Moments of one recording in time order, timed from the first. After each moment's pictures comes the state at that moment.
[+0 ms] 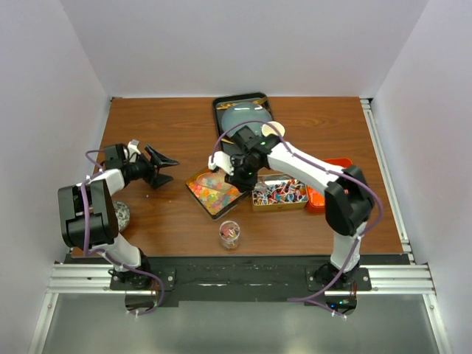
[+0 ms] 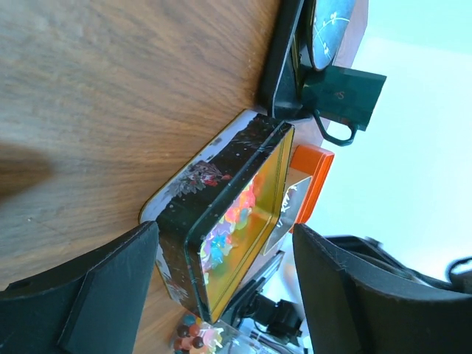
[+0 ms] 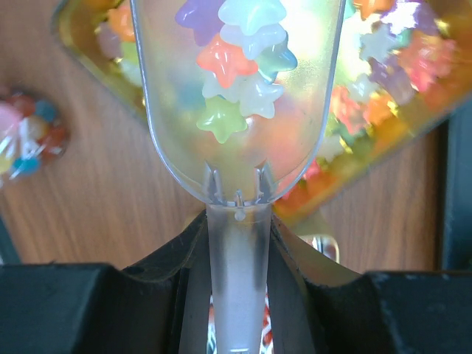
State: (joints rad) left arm 0.25 1.62 0.79 -0.05 0.86 -0.80; right arm 0.73 1.88 1.55 -0.86 -0.31 -0.72
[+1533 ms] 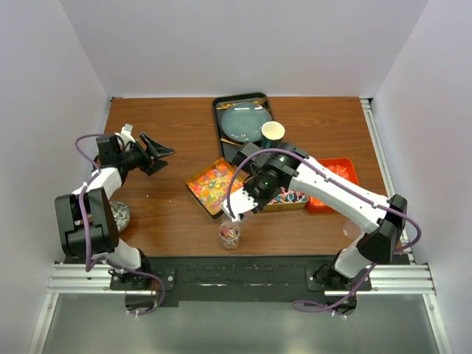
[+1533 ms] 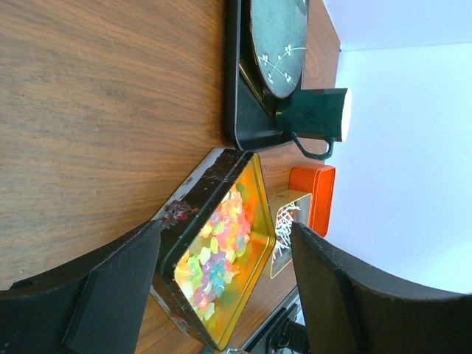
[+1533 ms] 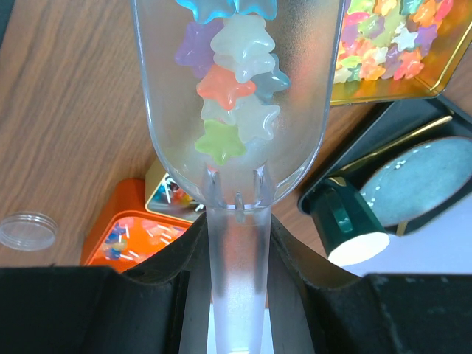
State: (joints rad) left arm 0.25 1.54 0.83 0.04 0.83 -0.75; right arm 0.96 1.58 1.63 -1.36 0.03 -1.32
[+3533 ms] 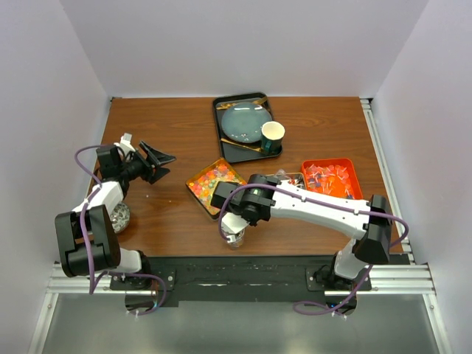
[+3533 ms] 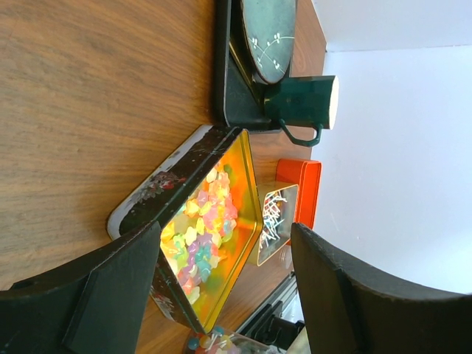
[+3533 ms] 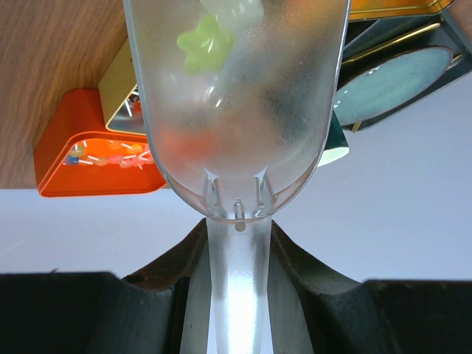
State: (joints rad) left arm 0.26 1.39 0.68 0.12 0.83 -0.84; right arm 1.23 1.64 1.54 -1.36 0.57 -1.17
